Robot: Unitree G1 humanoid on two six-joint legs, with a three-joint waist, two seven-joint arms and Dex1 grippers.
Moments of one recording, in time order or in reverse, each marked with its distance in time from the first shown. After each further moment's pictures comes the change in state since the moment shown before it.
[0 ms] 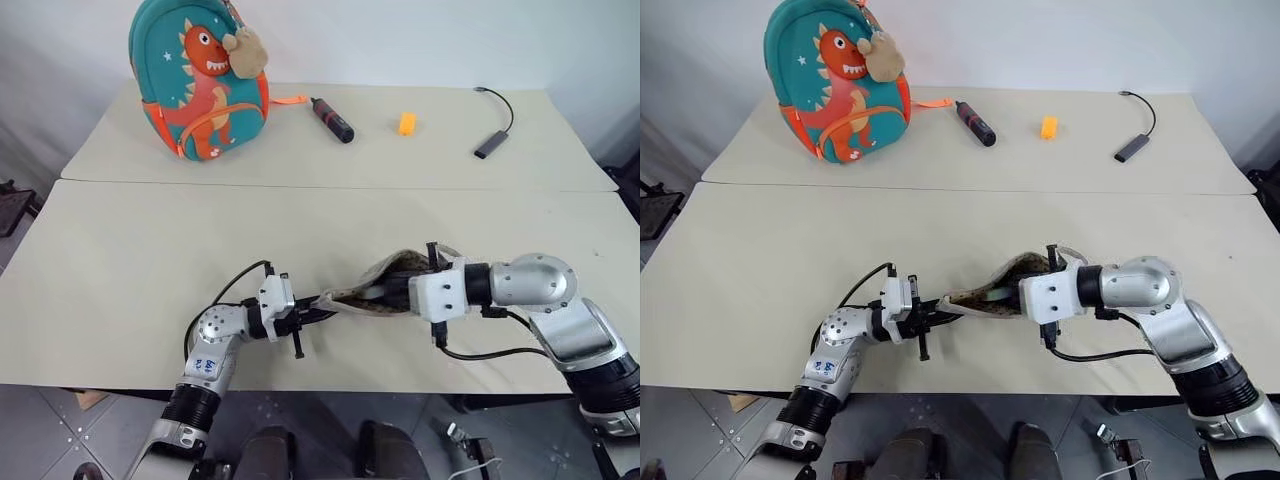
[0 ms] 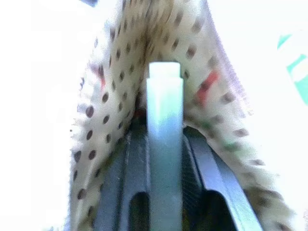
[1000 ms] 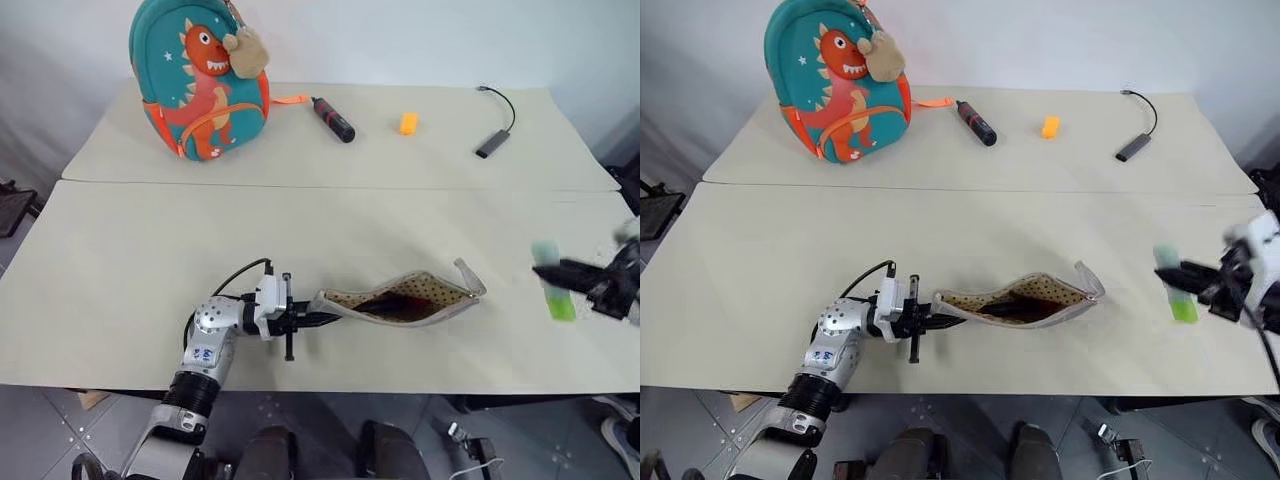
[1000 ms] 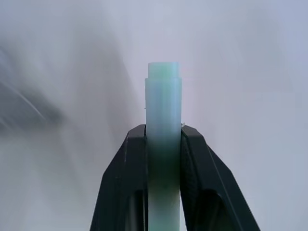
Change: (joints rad) left arm -0.074 0.004 0.012 0.110 -0.053 -0.043 -0.207; right arm 0.447 -0.317 -0.581 0.104 0.532 0.960 -0.331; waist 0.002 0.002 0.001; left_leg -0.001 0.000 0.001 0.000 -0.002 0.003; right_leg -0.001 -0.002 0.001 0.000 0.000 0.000
